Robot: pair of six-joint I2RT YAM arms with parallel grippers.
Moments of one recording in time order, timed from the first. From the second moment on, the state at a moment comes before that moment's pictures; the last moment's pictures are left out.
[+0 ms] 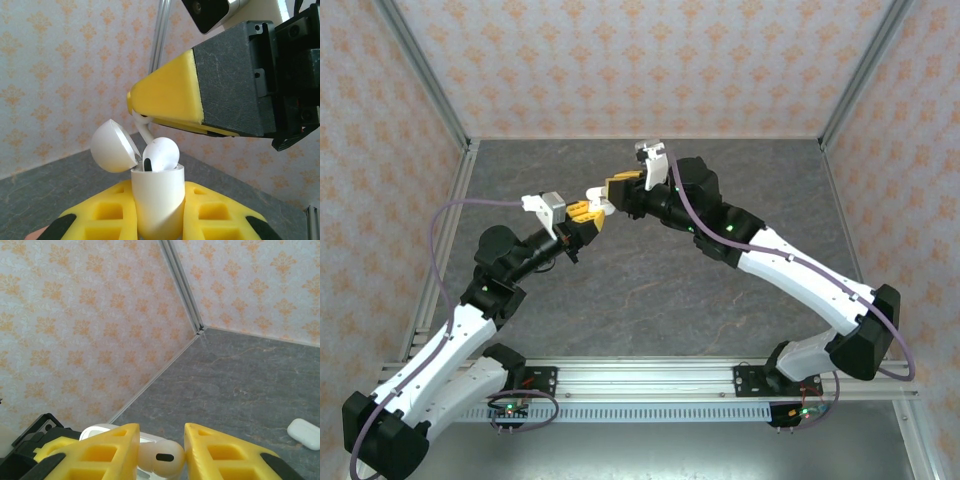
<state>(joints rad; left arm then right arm) -0.41 0.81 0.62 0.31 0.44 -0.23 0.86 1.39 1.37 -0.16 -0.09 0.40</state>
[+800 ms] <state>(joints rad) -0.41 0.81 0.62 0.31 0.44 -0.23 0.86 1.39 1.36 -0.19 -0.19 0.43</state>
